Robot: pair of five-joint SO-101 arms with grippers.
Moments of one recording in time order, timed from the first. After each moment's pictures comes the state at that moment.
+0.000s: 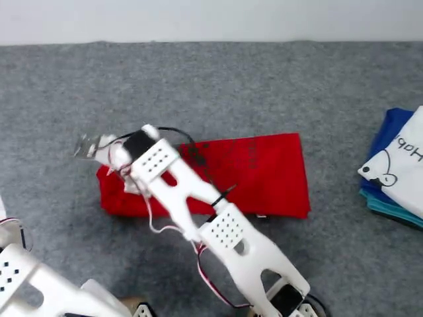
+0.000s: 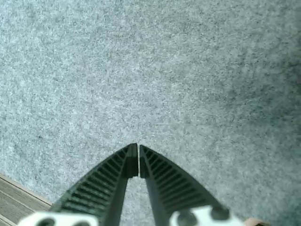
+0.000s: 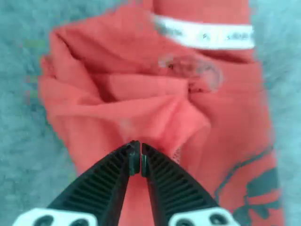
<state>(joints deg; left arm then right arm) -60.7 -49.5 40.0 85.8 -32.9 -48.4 65.6 -76.5 98.1 30.8</state>
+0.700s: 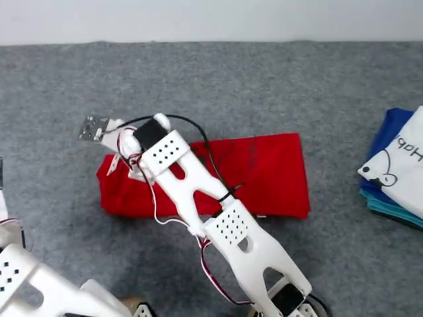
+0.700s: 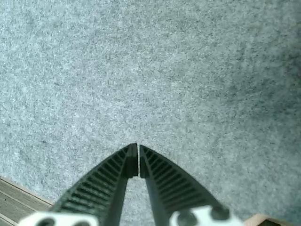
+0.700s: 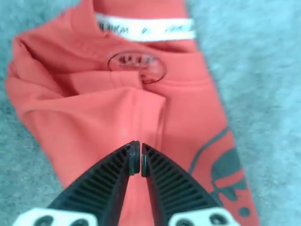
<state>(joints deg) -60.7 -49.5 40.0 85.8 -36.0 -46.7 63.8 -81.8 100.6 30.9</state>
